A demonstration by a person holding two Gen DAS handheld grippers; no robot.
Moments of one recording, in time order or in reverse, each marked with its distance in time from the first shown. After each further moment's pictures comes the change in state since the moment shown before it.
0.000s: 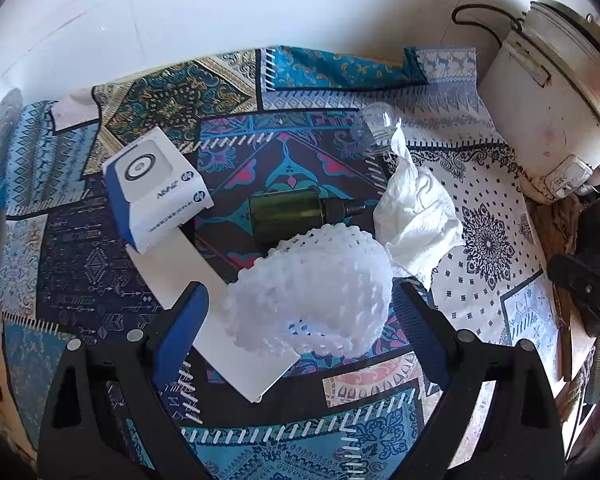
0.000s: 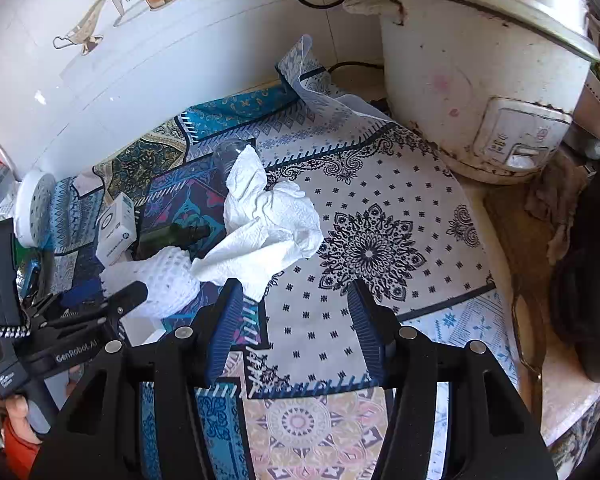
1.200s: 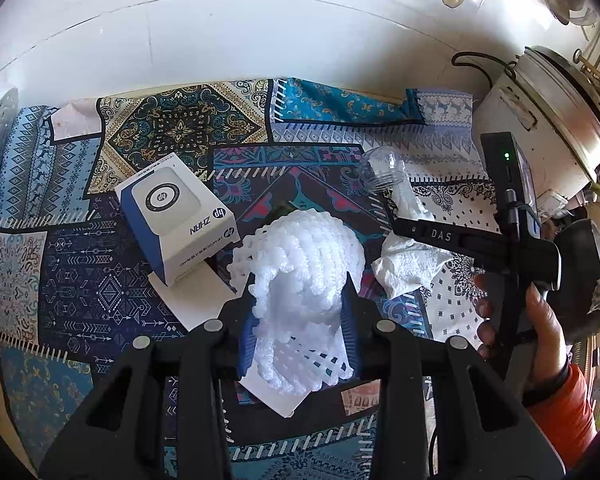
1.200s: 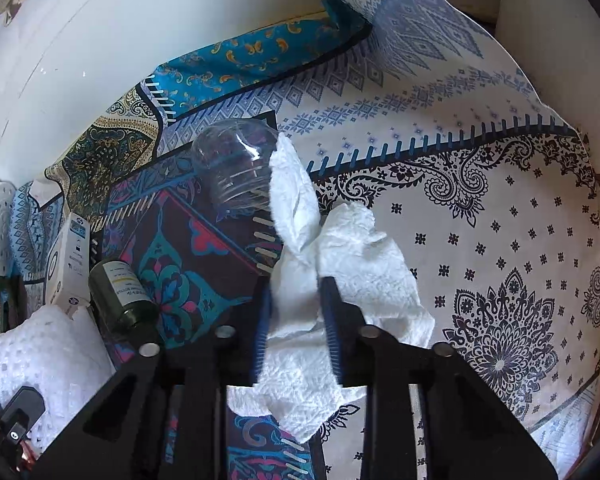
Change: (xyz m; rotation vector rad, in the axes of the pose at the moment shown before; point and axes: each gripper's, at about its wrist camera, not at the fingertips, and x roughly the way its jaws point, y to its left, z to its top) left arm -0.027 0.039 0.013 -0.034 -0.083 -0.089; right arm 0.127 0.034 0.052 0.016 0.142 0.022
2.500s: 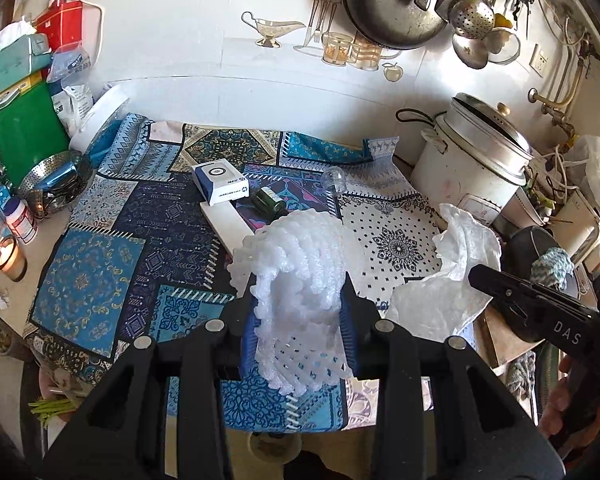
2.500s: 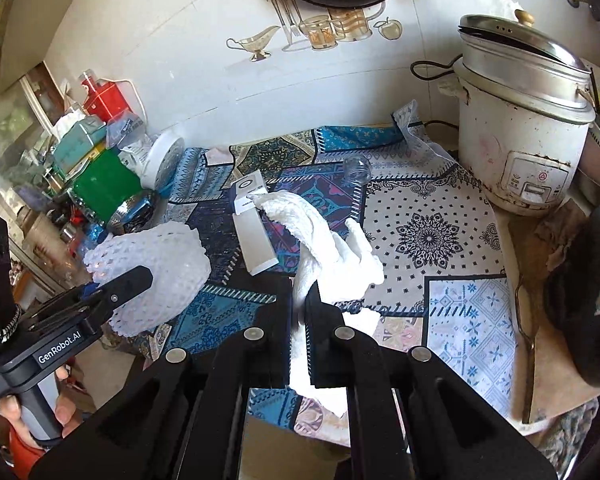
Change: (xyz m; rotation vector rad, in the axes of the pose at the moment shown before) left arm -0.189 -0.099 -0.167 -0.120 -0.283 0.110; right arm -0.248 -0.002 -0.192 -0.316 -0.290 0.232
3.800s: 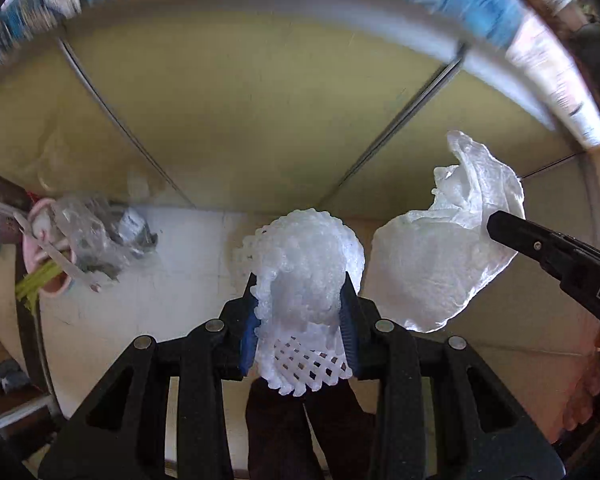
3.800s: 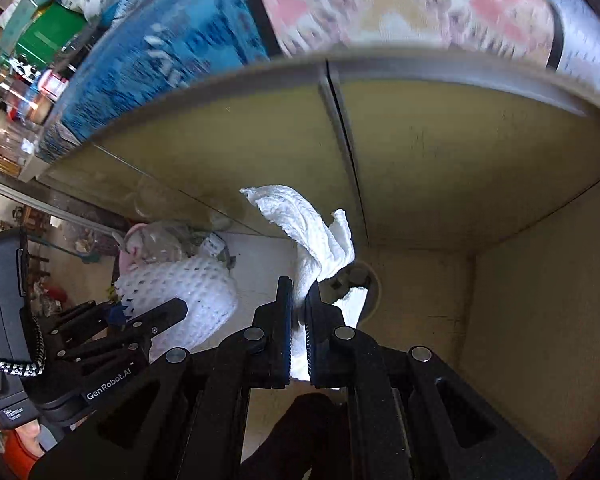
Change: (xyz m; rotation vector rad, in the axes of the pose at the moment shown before) left arm 0.121 0.074 -0.350 -0.052 0.588 0.036; right arm 0.133 -0.010 -0.290 0.126 0.435 -0.064
